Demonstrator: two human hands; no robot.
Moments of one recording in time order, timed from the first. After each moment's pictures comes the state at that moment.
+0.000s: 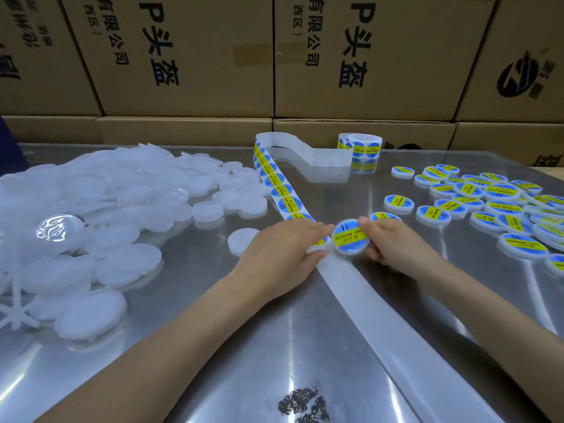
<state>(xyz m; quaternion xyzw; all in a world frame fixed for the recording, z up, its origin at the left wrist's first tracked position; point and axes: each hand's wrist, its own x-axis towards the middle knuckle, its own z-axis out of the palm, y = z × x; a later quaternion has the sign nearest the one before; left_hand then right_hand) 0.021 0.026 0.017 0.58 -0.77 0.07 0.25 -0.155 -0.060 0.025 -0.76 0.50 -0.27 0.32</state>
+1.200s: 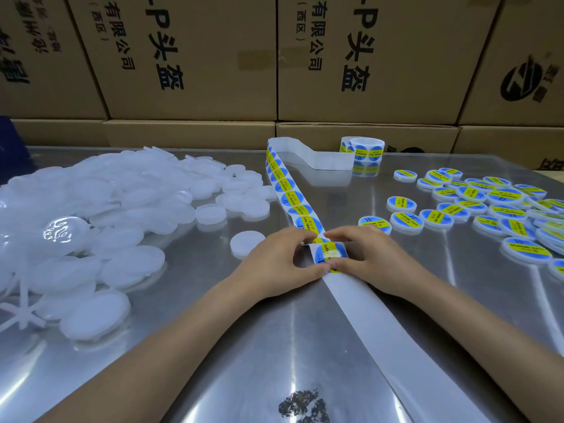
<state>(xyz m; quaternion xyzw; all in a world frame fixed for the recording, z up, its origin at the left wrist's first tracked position) 0.032 0.017 0.004 0.65 -0.70 -0.09 0.28 -0.147 -0.060 0.007 -0.90 0.34 -0.23 0.16</state>
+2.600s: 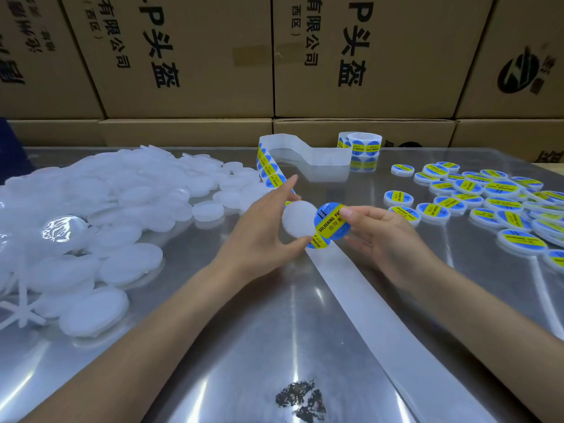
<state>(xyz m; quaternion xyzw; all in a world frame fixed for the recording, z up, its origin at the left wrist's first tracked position) 0.044 0.021 0.025 0.58 -0.72 0.01 0.38 -0.144 -0.039 0.028 -0.59 0.32 -0.40 0.62</state>
